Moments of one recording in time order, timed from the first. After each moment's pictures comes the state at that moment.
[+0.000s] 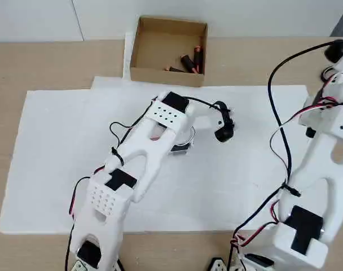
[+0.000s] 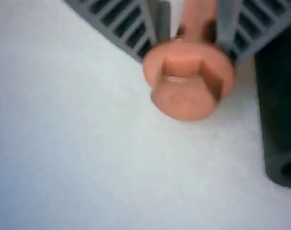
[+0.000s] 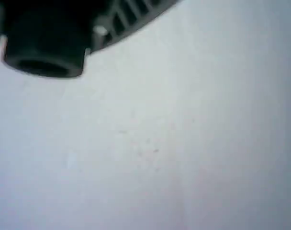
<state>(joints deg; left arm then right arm) 26.8 40.0 -26.6 90.0 -44.7 23.8 -0.6 -20.7 95.5 4.9</state>
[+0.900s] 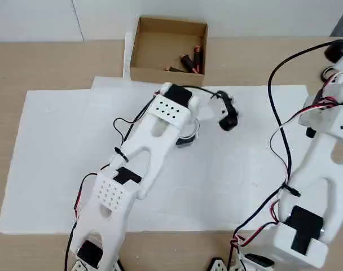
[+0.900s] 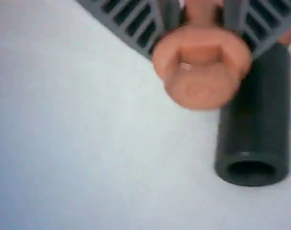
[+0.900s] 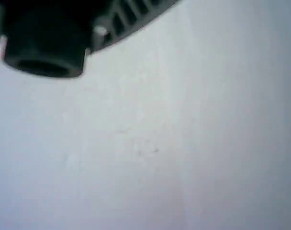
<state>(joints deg) 27.0 45.4 -44.6 99.0 -38.3 23.8 -0.6 -20.7 95.5 4.9</state>
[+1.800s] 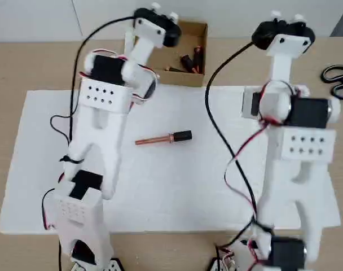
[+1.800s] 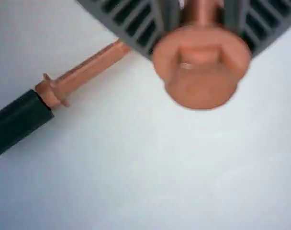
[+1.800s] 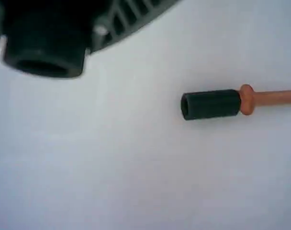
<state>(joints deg) 10.9 25.0 -49.9 99.7 -9.2 -0.4 -19.8 -8.8 88.2 -0.7</state>
